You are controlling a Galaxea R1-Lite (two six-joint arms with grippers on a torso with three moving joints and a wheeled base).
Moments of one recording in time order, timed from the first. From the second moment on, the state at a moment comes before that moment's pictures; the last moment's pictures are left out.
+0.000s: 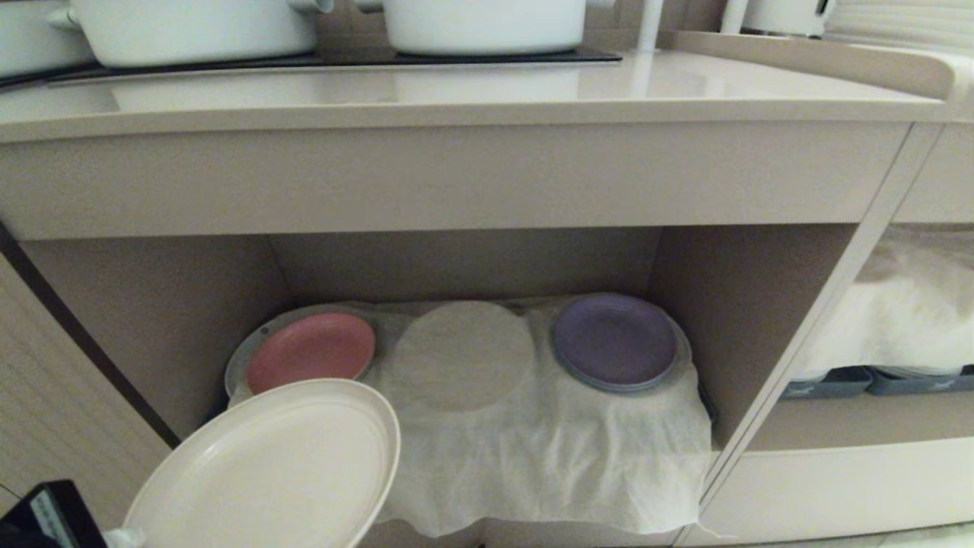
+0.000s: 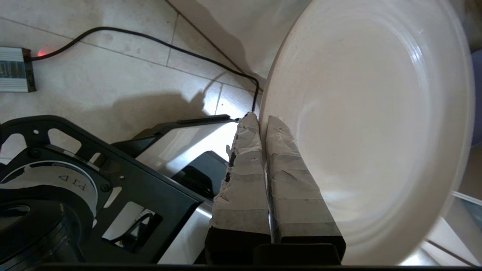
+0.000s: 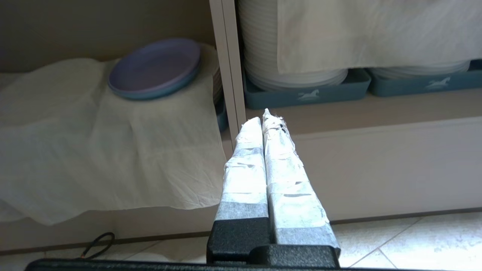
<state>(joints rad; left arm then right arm) -0.73 1.00 -0.79 0.79 0.43 -1.40 0.00 0.00 0.00 -0.01 -0.05 0.08</state>
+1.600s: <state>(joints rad) -0.73 1.00 -0.81 0.78 0.43 -1.40 0.00 0.00 0.00 -0.01 -0.05 0.09</state>
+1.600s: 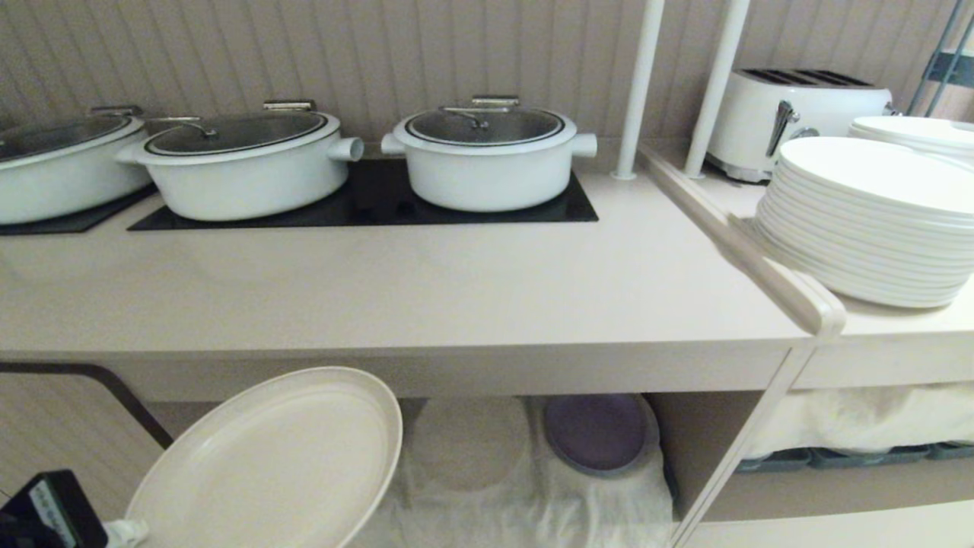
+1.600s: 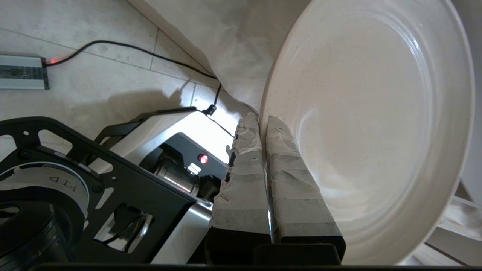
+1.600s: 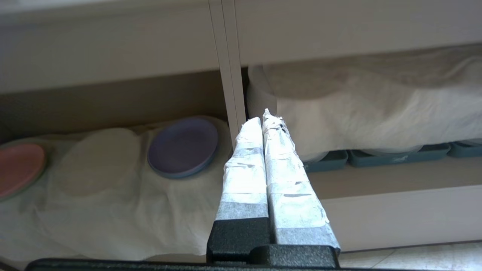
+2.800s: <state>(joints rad) -0.73 1.00 -0.81 0.79 0.43 -1.40 0.00 0.00 0.00 -0.01 -0.05 0.09</state>
